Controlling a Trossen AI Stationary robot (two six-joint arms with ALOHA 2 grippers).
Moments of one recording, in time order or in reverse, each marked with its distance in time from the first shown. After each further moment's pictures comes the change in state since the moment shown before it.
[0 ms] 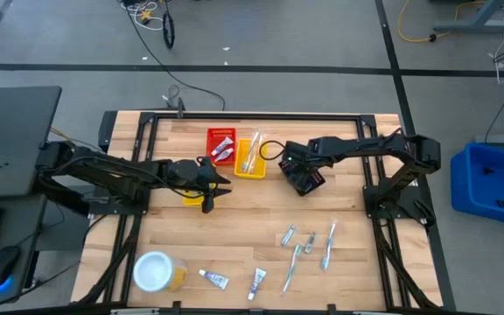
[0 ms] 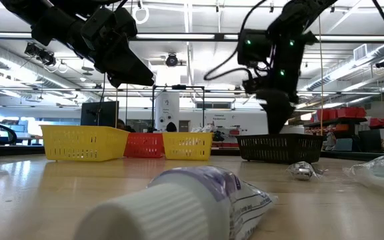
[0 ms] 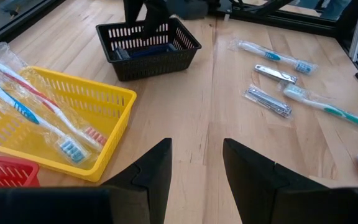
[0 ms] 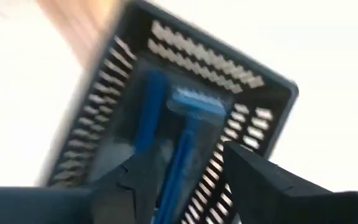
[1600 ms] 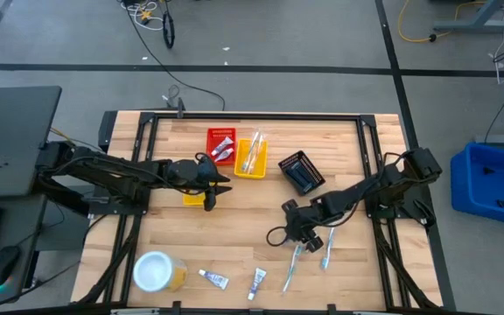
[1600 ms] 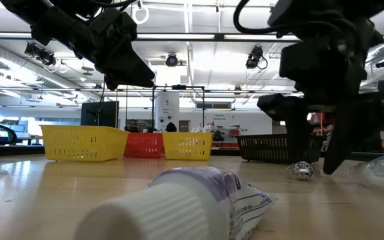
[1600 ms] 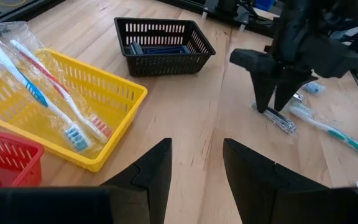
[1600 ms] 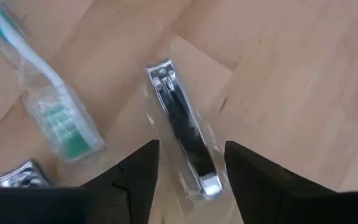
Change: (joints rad) left arm 0.000 0.000 0.000 0.001 -0.045 -0.130; right arm 0.547 0.061 -0.228 0.541 -0.272 -0.572
